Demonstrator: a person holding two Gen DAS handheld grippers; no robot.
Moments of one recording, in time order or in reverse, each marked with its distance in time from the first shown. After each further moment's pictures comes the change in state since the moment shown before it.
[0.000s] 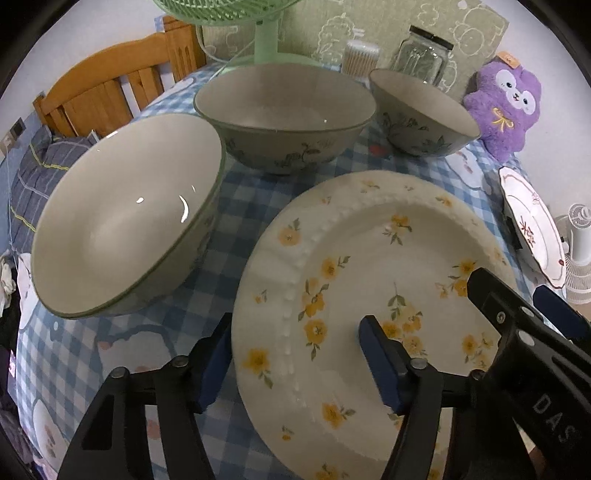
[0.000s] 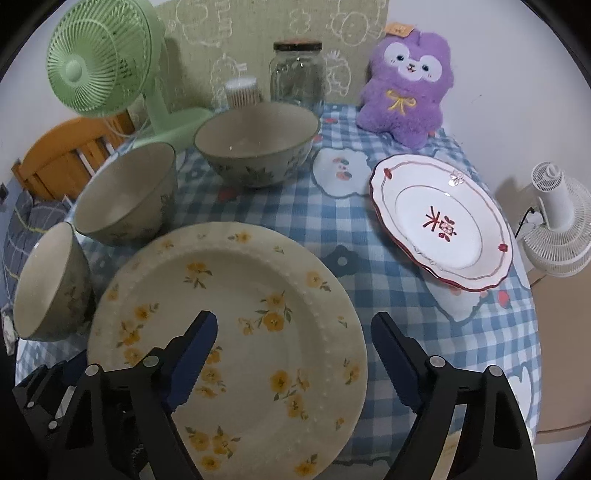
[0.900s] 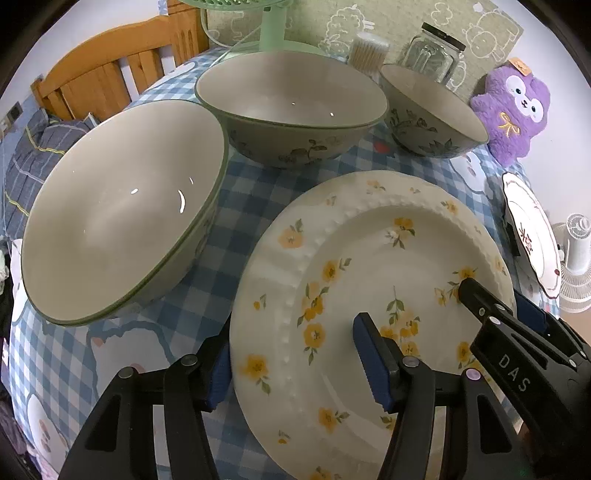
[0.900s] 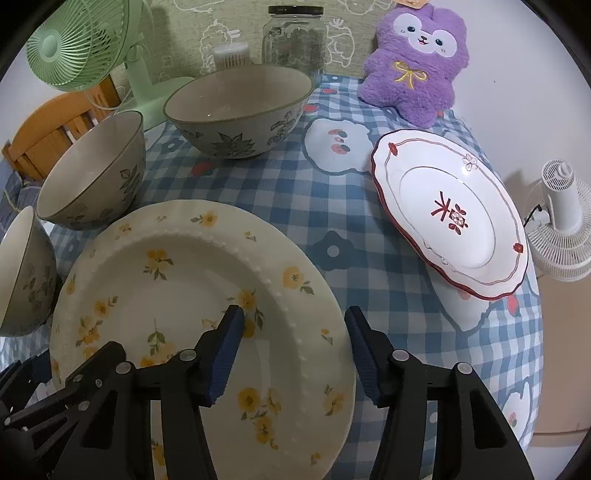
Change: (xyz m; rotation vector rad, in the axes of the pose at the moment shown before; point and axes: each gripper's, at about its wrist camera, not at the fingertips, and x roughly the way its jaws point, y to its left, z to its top) left arm 0.003 0.005 0.008 -0.035 0.059 -0.026; right arm 0.028 -0.009 0.005 -0.030 0.098 -0.018
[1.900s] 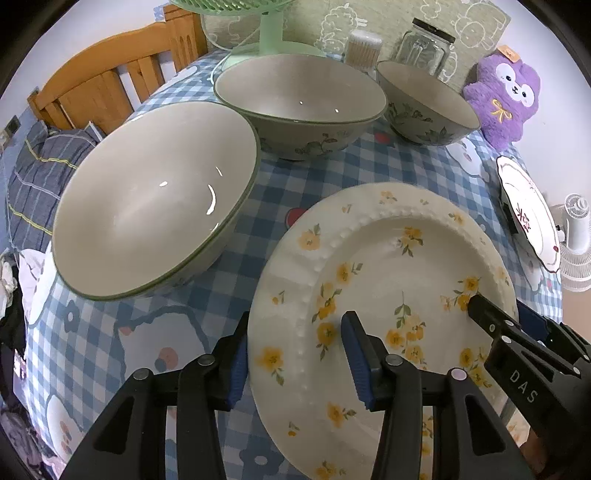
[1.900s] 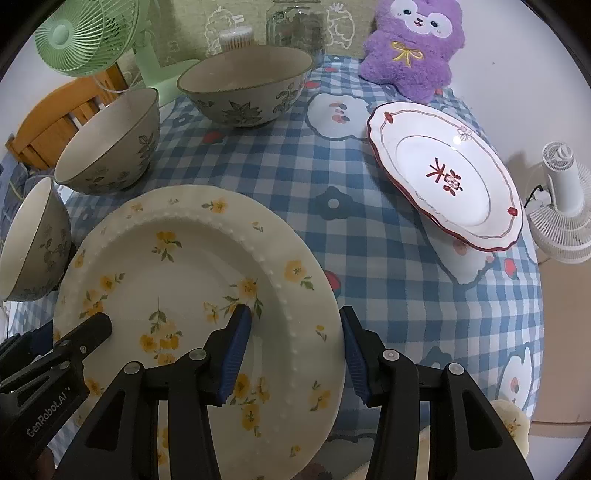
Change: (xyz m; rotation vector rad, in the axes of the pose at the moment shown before) left arm -0.019 0.006 -0.013 0.053 0.006 0.028; right arm -0.016 0.000 -0.023 0.005 0.063 0.022
